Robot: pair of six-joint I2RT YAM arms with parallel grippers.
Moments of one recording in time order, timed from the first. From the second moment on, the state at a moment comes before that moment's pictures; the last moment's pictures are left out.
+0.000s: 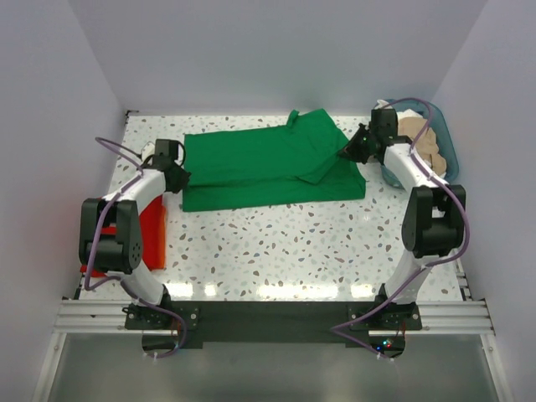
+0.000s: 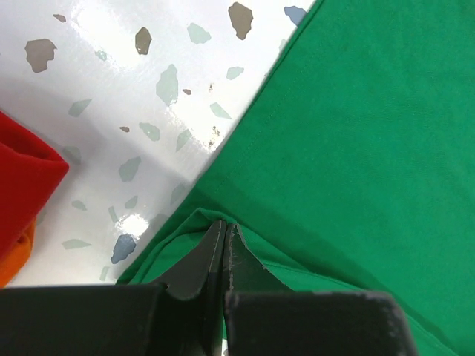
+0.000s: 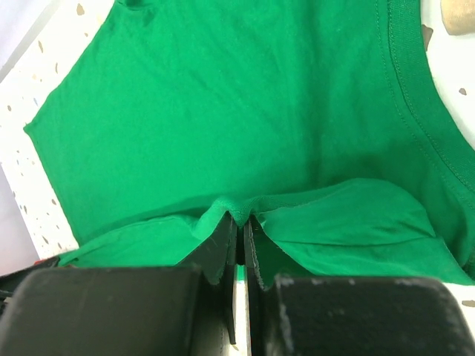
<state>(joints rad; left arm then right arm) -0.05 1.67 1.06 -0.33 -0.22 -0.90 0.05 1.82 1.43 -0.40 -0.22 0.67</state>
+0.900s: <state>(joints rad) -0.04 1.75 1.12 -0.33 -0.21 -0.88 0.04 1.94 1.54 -0.40 -0.20 0.67</state>
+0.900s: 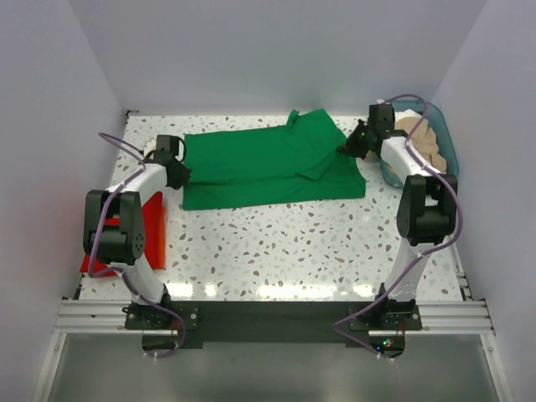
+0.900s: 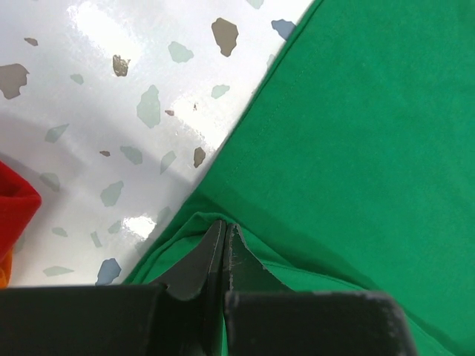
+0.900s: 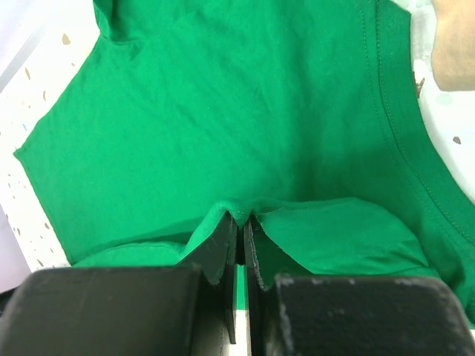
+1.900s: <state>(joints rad) -0.09 1.60 0.95 -0.22 -0.10 -0.85 0.14 1.93 1.42 -0.37 -0.21 0.60</state>
